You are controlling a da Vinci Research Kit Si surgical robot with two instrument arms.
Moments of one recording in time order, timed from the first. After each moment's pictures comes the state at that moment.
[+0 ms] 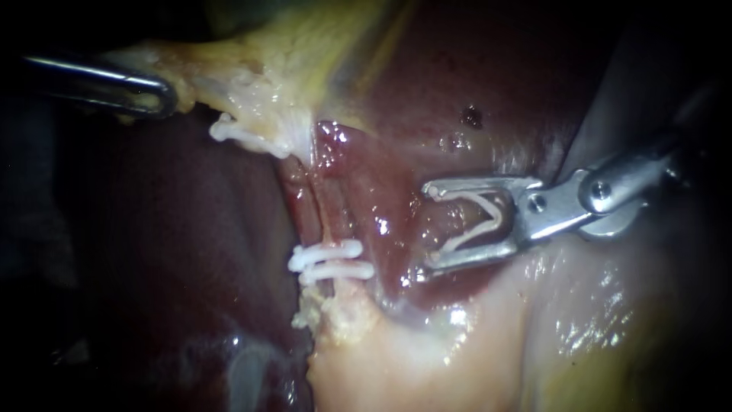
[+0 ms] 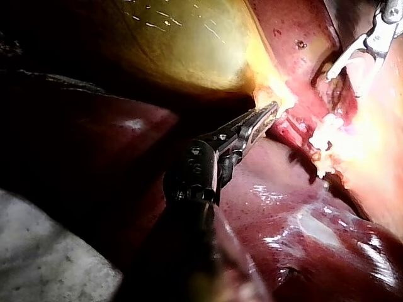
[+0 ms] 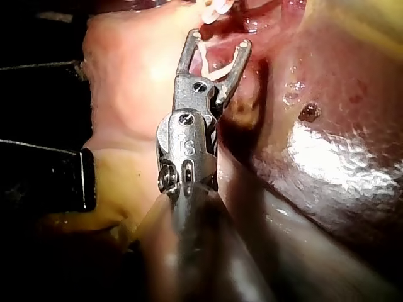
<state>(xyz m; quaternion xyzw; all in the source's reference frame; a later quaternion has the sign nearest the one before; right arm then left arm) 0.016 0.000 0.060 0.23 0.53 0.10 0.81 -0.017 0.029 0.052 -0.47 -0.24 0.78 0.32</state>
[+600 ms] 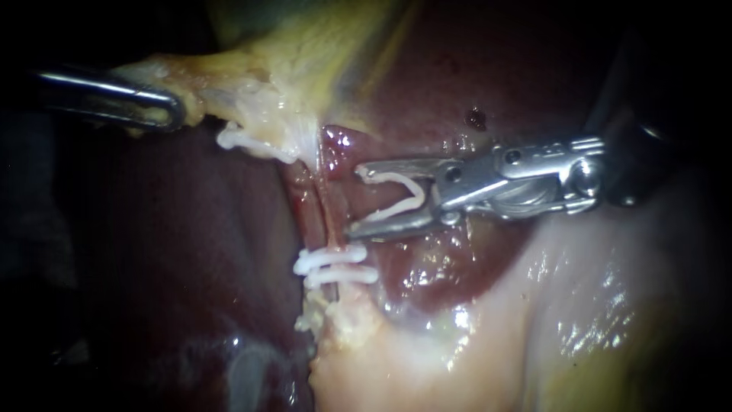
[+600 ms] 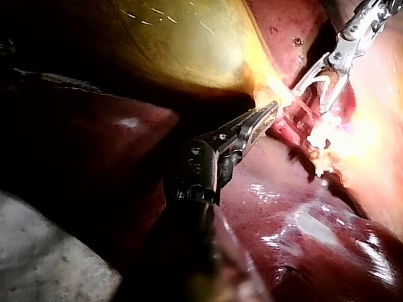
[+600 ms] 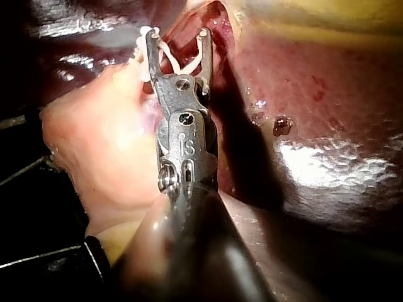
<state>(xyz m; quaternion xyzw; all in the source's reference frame) 0.024 0.002 0.063 0.27 0.51 0.17 0.80 -0.018 0.028 0.053 -0.48 -0.24 0.78 0.31</state>
